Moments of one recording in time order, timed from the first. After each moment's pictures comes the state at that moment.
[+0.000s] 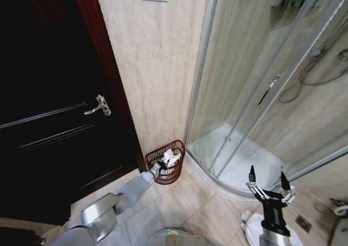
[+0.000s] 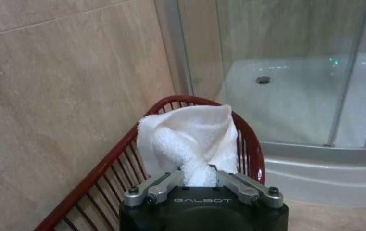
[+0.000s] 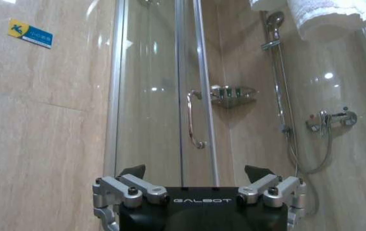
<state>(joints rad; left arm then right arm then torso) 0.55 -1.39 0.46 -0.50 -0.41 -0.34 0.03 -1.94 1.61 0.79 2.17 0.31 0.70 -0.13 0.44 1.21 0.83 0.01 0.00</state>
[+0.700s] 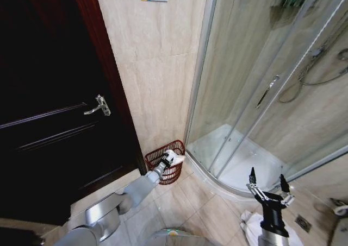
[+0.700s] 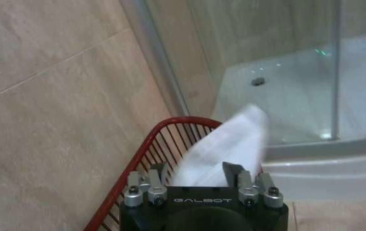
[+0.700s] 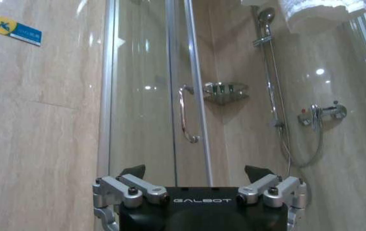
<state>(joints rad) 0.55 -1.39 0.47 -0.55 -0.21 -0.35 -0.06 -1.93 1.61 0.80 2.14 0.34 0.71 -0.13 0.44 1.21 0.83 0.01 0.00</state>
